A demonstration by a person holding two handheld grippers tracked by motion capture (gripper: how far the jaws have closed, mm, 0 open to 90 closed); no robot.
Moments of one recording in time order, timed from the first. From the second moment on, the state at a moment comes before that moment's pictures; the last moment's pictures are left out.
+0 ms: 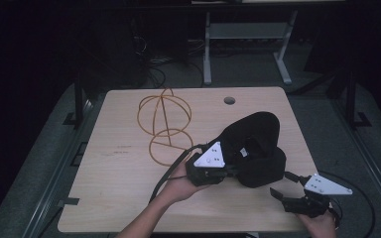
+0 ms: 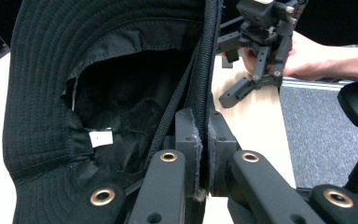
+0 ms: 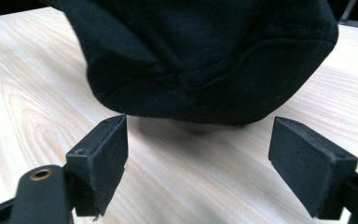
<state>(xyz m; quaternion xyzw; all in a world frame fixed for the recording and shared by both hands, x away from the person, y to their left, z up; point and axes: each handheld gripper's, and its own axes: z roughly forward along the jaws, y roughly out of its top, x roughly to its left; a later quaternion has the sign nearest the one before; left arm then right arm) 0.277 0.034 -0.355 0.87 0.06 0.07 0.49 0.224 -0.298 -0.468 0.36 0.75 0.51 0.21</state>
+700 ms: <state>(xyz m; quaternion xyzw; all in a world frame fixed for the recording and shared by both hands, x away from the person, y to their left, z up) 0.276 0.028 -0.354 0.87 0.04 0.05 0.49 0.240 -0.299 -0.465 0.34 0.75 0.53 0.21</state>
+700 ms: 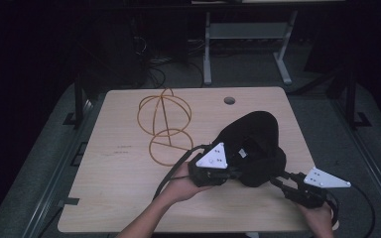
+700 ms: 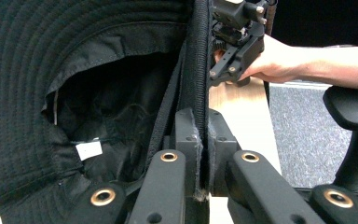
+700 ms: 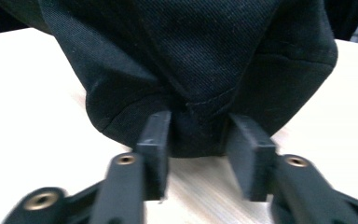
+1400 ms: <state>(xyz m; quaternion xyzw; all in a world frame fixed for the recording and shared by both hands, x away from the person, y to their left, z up) 0.278 0.046 -0.348 0.86 0.06 0.07 0.49 0.230 -0.298 -0.445 0.32 0.75 0.53 0.23</state>
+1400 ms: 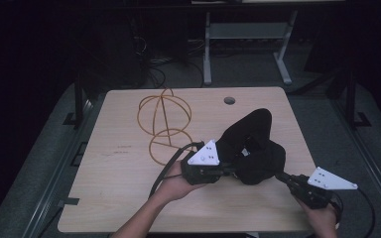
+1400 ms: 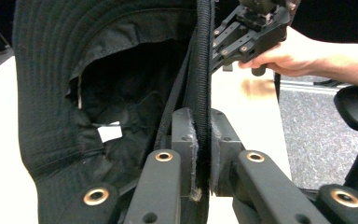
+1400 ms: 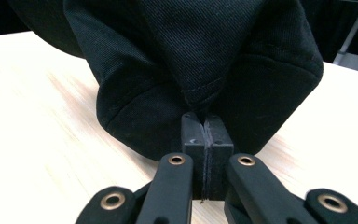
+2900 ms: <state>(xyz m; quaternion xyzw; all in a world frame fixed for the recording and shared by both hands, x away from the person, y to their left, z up) 0.279 0.068 -0.358 0.88 0.10 0.10 0.46 0.231 -0.298 -0.417 0.29 0.74 0.56 0.24</state>
